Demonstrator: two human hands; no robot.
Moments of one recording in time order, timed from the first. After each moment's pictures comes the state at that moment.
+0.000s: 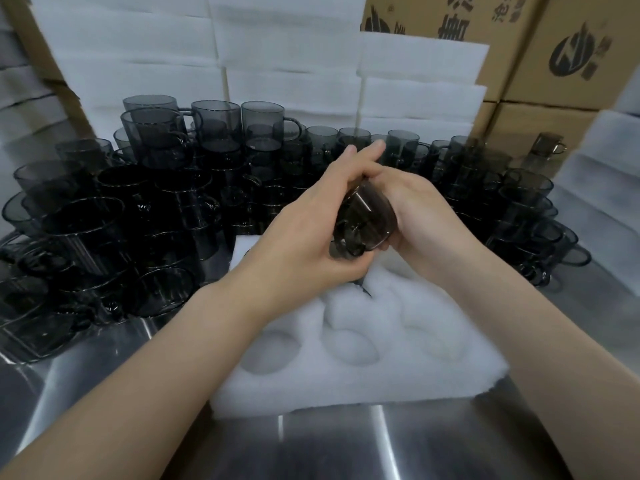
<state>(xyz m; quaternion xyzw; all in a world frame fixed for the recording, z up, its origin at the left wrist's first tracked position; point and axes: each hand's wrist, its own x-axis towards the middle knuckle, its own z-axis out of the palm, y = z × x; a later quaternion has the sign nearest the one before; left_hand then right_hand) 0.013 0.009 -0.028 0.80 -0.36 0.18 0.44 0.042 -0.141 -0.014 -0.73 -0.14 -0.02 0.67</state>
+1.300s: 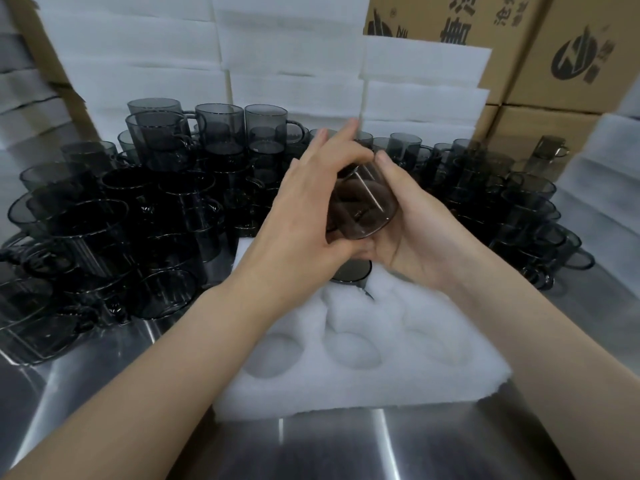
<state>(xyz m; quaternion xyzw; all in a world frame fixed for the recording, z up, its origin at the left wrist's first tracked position) 0.013 0.008 -0.024 0.80 -0.30 0.24 0.45 0.045 -0.143 -0.018 -0.53 -0.20 0.19 0.80</state>
